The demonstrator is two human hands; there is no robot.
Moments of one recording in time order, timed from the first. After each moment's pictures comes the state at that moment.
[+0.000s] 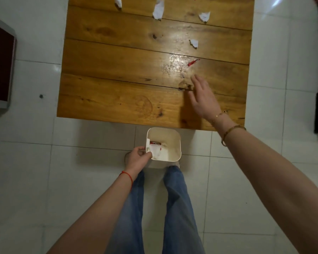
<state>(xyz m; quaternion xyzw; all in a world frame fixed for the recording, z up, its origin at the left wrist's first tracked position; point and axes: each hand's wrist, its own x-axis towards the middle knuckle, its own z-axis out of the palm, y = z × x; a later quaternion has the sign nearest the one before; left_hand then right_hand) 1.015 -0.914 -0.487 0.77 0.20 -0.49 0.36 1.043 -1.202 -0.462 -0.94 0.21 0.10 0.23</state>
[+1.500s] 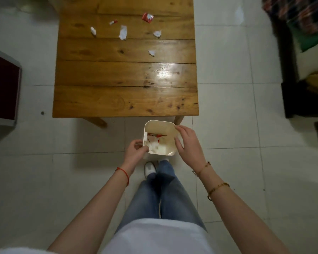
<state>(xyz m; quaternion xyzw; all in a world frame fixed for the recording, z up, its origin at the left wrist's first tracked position) 0.908 -0.968 -0.362 0.77 0.12 -0.46 0.42 0.793 -1.141 -0.352 -0.91 0.26 0.01 0.34</state>
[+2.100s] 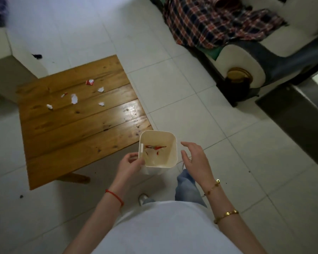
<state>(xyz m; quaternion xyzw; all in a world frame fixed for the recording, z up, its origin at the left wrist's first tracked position) 0.847 -1.039 -0.222 0.76 -0.05 -0.50 0.42 0.644 -1.154 -0.225 -0.81 0.48 -0.13 0.31</state>
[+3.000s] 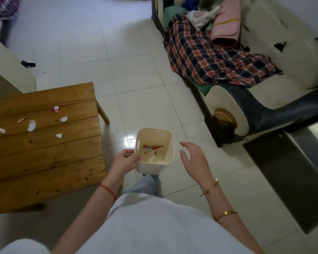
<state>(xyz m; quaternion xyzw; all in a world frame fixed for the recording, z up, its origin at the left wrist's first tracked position) 0.772 -1.385 -0.199 0.74 -0.01 -0.48 0.47 0.570 -1.526 -0.187 -0.85 0.42 -0.10 0.30</state>
